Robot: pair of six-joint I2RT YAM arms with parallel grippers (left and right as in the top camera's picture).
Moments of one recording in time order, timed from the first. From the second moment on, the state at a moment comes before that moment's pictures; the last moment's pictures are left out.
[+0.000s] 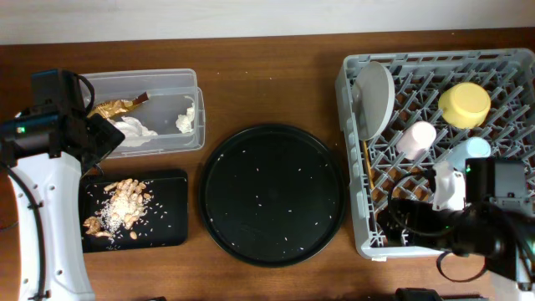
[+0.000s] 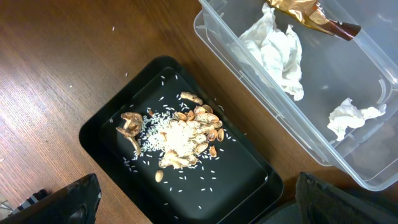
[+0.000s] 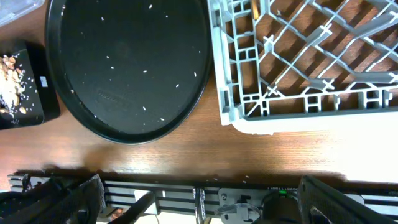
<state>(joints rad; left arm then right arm) 0.20 1.49 1.58 -1.33 -0.27 -0.64 -0.08 0.96 1.29 -1.59 -0.31 0.15</state>
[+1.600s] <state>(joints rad) 0.20 1.49 1.58 -1.32 -0.27 -0.64 0.03 0.01 0.01 -0.08 -0.03 0.16</state>
